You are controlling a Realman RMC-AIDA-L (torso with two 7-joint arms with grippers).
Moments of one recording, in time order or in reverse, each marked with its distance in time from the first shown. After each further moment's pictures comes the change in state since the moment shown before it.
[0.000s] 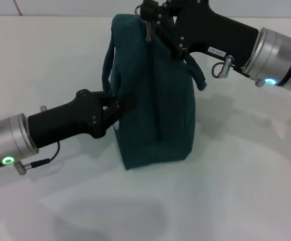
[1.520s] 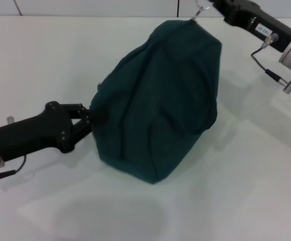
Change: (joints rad) left arm 0.078 0.041 -0.073 0.079 0.101 0.047 0.033; right arm -0.018 0.001 0.161 0.173 0.098 0.087 0.470
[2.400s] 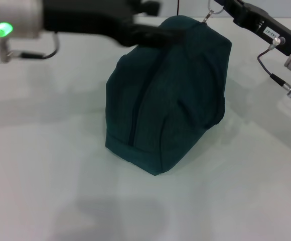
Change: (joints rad) left arm -0.155 -0.045 0.354 0.949 0.073 -0.148 -0.962; right arm -0.006 0.005 0.008 0.045 0.034 0.003 0.029
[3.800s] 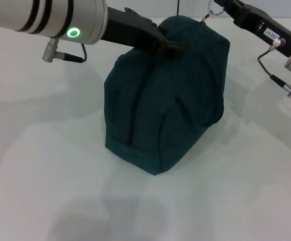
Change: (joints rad) left arm -0.050 0.000 0.357 0.142 0.456 -0.267 -0.402; right arm 0.001 0.000 0.000 0.009 0.001 -0.005 0.001
